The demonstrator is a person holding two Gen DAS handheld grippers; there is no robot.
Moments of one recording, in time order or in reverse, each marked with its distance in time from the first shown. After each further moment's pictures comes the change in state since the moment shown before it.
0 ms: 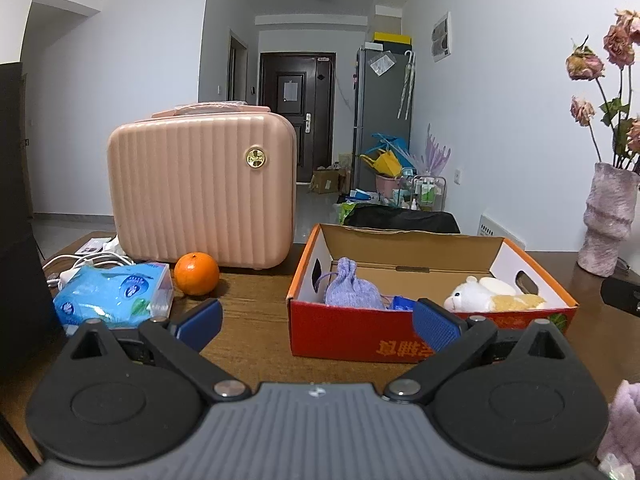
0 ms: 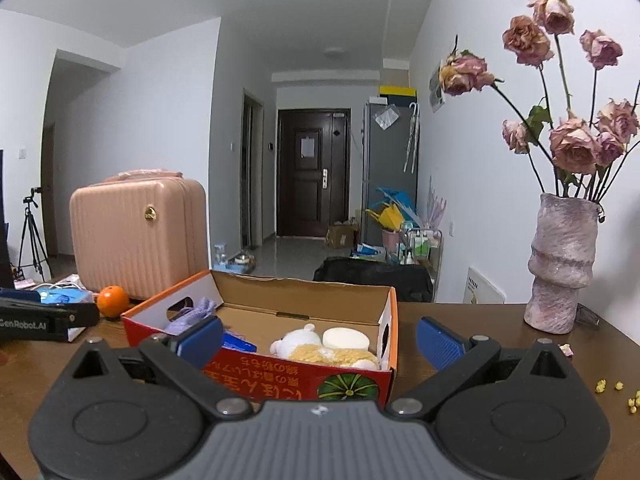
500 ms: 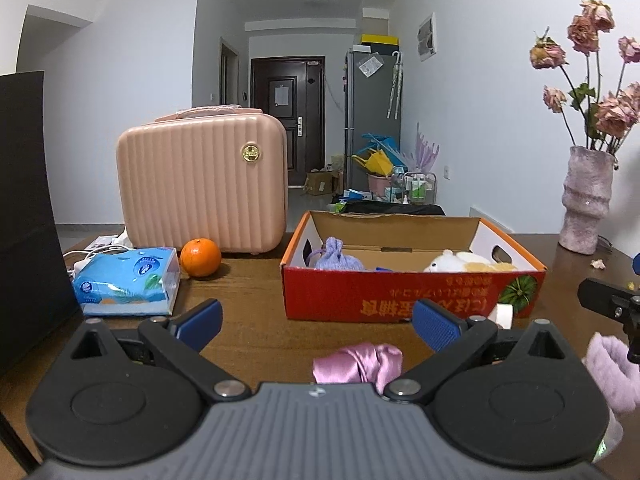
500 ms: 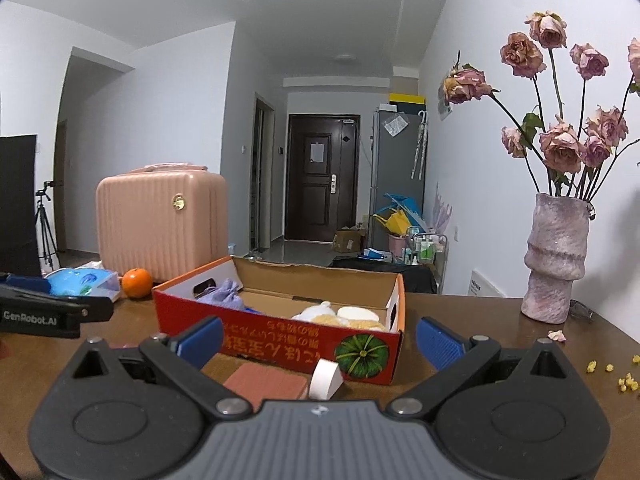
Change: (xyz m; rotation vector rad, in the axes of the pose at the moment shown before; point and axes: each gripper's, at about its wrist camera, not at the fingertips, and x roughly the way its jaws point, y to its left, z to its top) left arm -0.054 -0.009 -0.030 0.032 -0.014 -0.012; right arm -0.050 0.017 -0.030 -0.033 -0.013 0.022
